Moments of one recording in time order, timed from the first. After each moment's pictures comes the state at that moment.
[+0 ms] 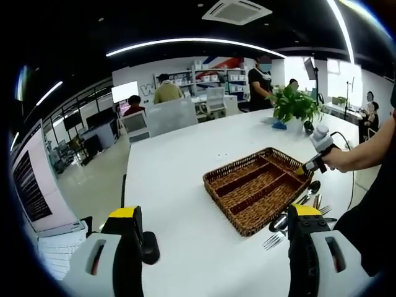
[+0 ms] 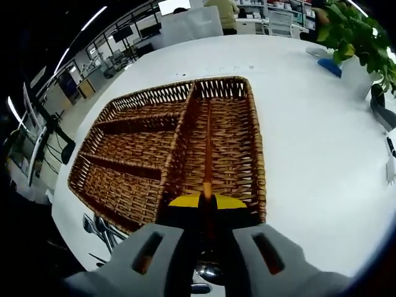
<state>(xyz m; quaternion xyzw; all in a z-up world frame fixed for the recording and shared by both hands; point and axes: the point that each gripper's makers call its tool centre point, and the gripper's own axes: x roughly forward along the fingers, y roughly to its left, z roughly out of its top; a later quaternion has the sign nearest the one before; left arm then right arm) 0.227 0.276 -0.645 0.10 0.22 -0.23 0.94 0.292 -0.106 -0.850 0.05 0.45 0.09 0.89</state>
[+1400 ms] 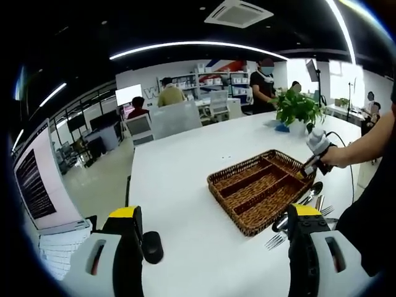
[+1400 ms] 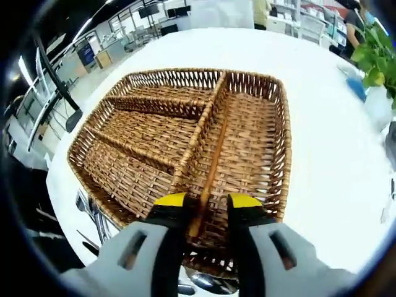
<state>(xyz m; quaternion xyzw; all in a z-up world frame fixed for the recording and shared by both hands) 0.223 0.285 -0.645 0.09 0.20 -0.22 0.95 0.300 -0.095 -0.848 -0.05 0.45 0.18 0.87</state>
